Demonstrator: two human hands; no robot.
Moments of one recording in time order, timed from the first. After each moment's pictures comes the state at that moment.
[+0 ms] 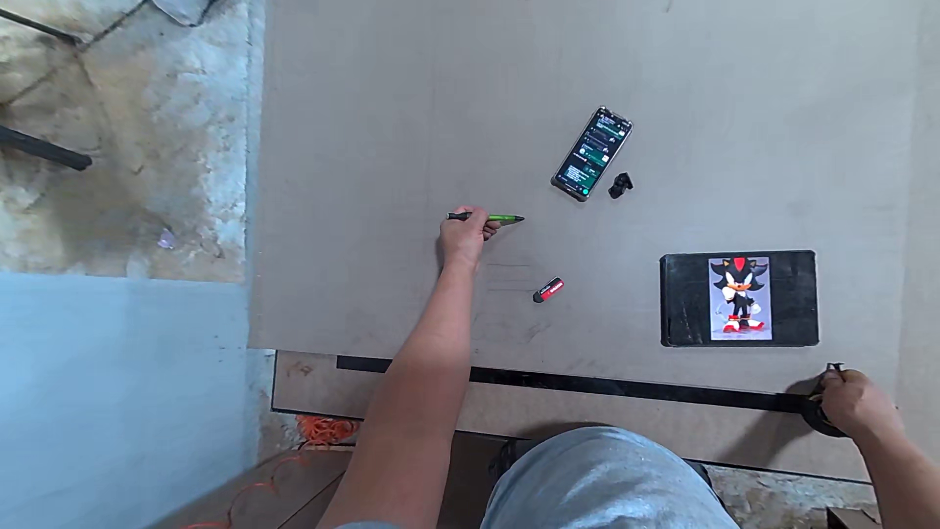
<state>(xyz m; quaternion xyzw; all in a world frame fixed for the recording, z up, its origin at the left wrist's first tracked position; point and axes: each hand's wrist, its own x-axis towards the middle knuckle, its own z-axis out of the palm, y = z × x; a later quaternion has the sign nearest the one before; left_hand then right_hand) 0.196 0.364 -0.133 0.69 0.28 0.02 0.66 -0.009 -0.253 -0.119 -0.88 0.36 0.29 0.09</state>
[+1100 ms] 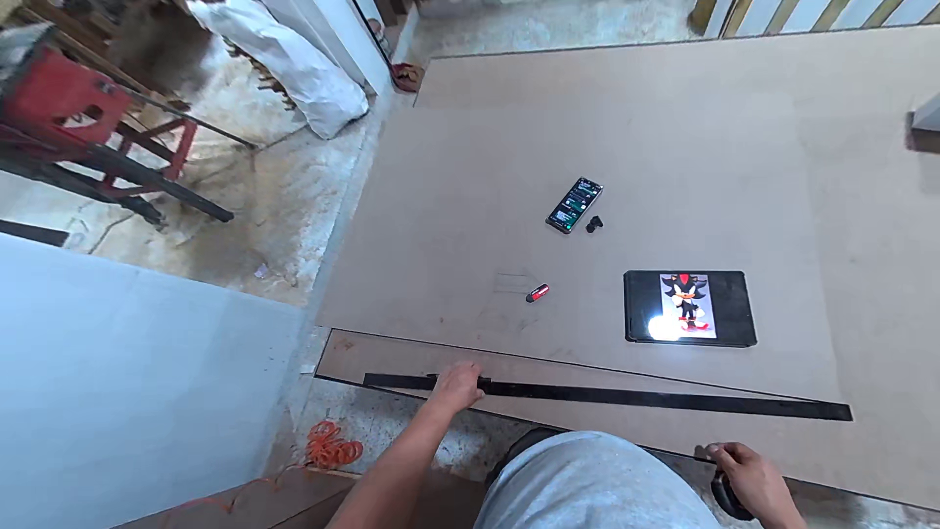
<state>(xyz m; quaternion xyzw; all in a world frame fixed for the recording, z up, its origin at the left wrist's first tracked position) -0.099 0.349 -0.093 0.92 0.03 -0.38 0.02 -0.175 -0.216 -0.122 -0.87 0.23 0.29 0.33</state>
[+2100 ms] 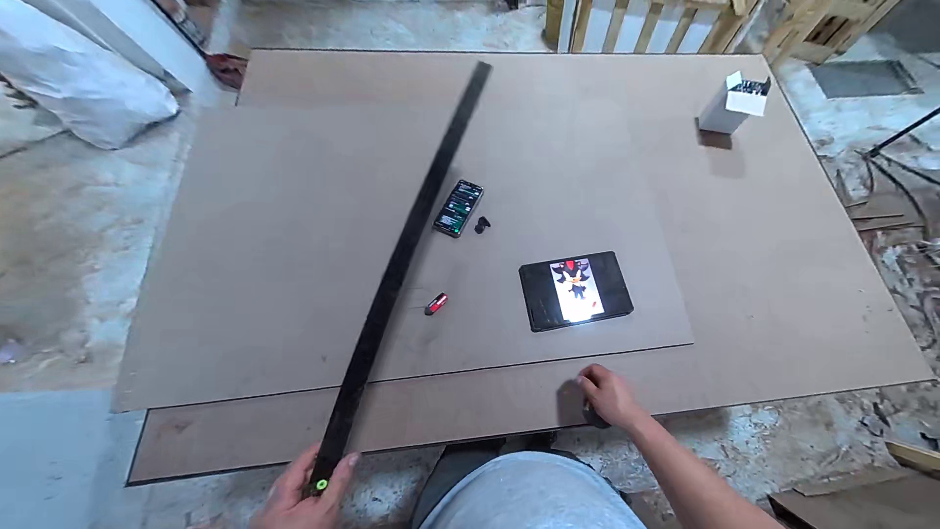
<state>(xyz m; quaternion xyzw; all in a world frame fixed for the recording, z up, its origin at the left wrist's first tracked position) -0.212 0.341 -0.012 0.92 0.14 0.09 0.35 -0.108 -0.137 -0.074 -0.88 0.13 0.28 0.36</state>
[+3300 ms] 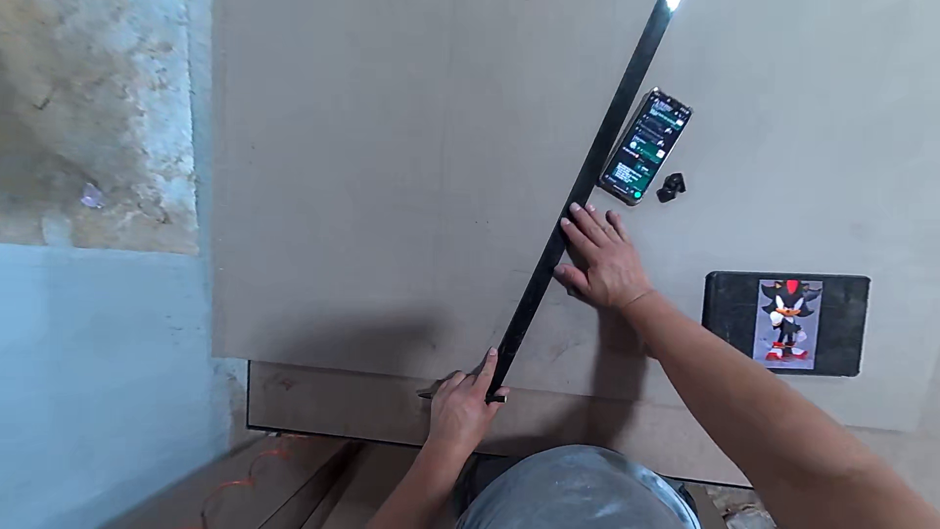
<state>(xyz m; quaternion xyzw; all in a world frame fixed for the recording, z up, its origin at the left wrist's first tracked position) -0.058 0.404 -0.137 0.99 -0.01 -0.12 0.12 0.200 0.144 -0.184 -0.93 -0.33 0.03 0.18</state>
